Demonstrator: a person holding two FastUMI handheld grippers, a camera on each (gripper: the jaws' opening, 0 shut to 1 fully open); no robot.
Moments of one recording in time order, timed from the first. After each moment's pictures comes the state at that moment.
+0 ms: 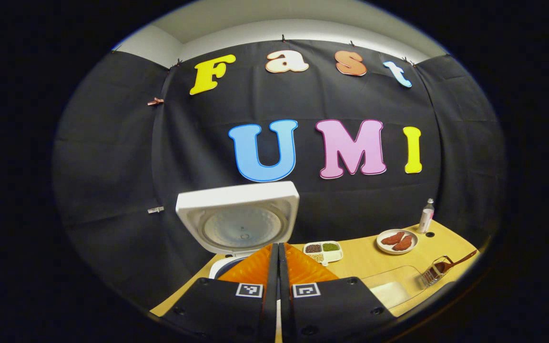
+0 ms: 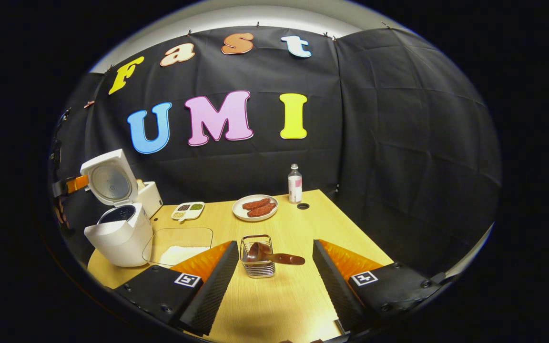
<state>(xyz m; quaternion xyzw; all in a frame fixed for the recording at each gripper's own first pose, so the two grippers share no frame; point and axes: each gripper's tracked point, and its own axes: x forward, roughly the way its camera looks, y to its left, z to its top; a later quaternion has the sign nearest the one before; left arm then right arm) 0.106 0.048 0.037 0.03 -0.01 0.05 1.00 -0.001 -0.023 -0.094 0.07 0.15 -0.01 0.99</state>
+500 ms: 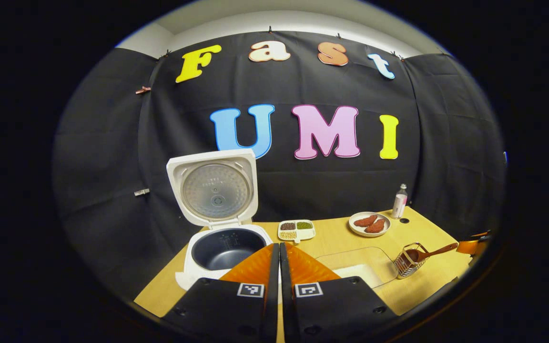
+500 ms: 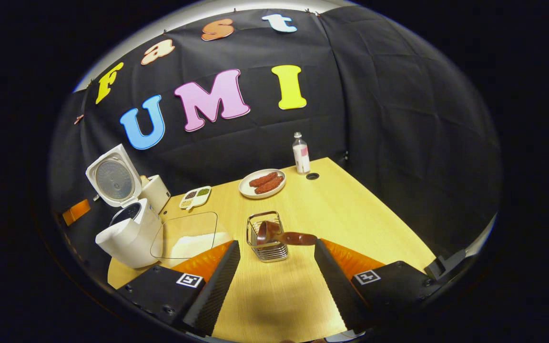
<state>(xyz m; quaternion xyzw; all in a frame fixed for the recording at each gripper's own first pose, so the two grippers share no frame) 0.065 -0.005 -0.011 0.03 0.05 0.01 1.00 0.009 -0.020 -0.148 0.14 0.23 0.01 0.96</state>
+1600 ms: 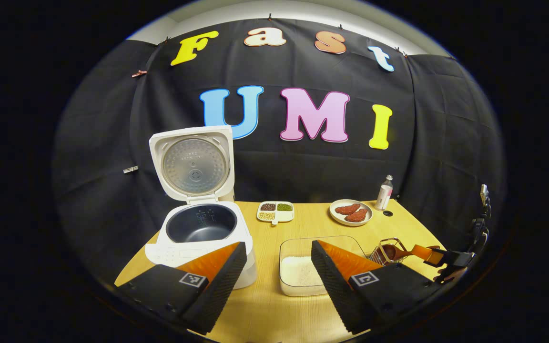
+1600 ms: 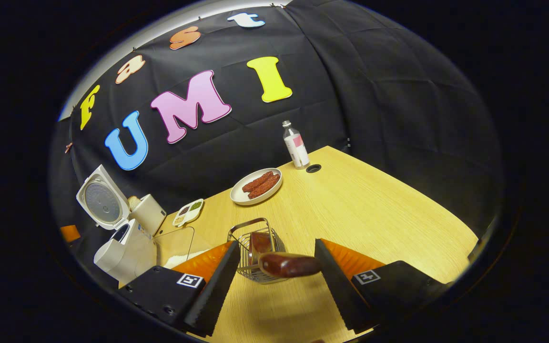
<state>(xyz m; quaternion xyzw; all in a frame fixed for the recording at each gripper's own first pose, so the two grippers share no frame) 0.054 -0.063 -0.036 0.00 0.11 0.00 0.99 0.103 -0.028 -0.218 0.22 0.20 0.01 0.95</state>
